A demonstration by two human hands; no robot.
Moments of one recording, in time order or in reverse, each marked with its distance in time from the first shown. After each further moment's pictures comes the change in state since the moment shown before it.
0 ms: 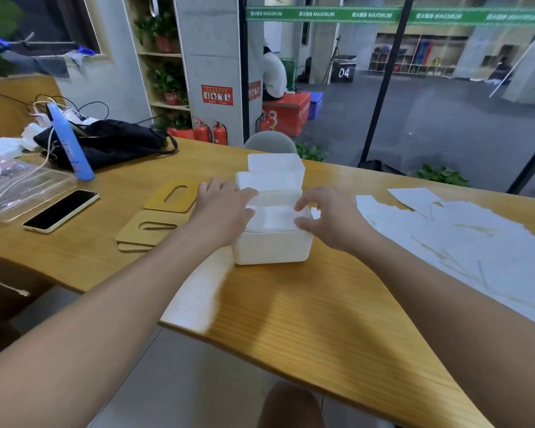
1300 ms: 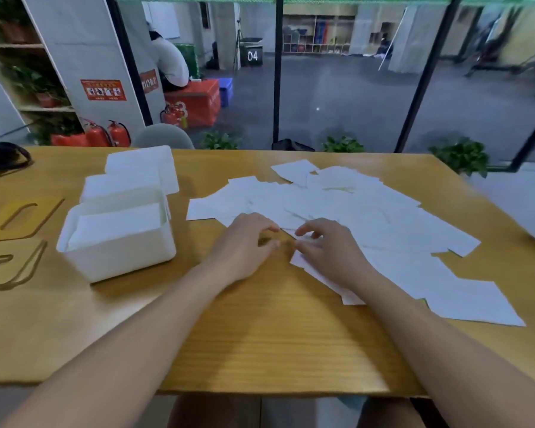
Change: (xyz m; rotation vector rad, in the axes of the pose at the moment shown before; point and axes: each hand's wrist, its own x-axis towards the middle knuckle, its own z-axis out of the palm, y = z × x) left_hand 0.004 0.273 0.077 -0.649 -0.054 0.414; right_hand -0.166 0.219 -0.042 0.208 0.190 0.329
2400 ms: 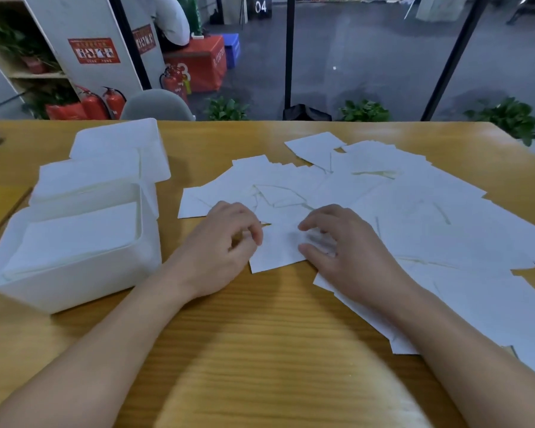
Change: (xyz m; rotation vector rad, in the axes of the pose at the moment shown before) left_hand 0.014 -0.062 -0.025 -0.135 -0.071 0.048; right_hand 0.034 -0.006 0.019 -0.041 -0.102 -0.119
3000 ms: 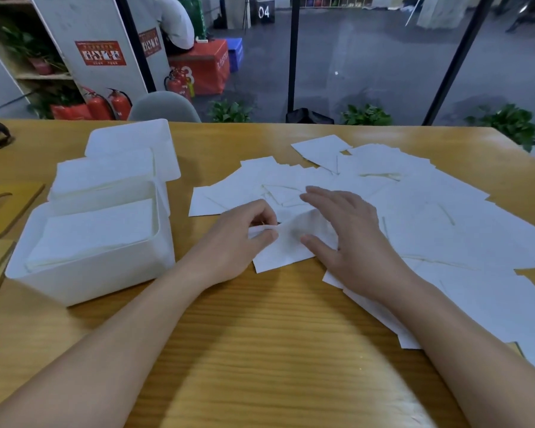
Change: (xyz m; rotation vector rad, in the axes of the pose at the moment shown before) left_hand 0.010 0.000 0.004 -0.131 -0.019 -0.103; right_hand 0.004 -0.016 -0.002 -0.165 0.059 -0.101
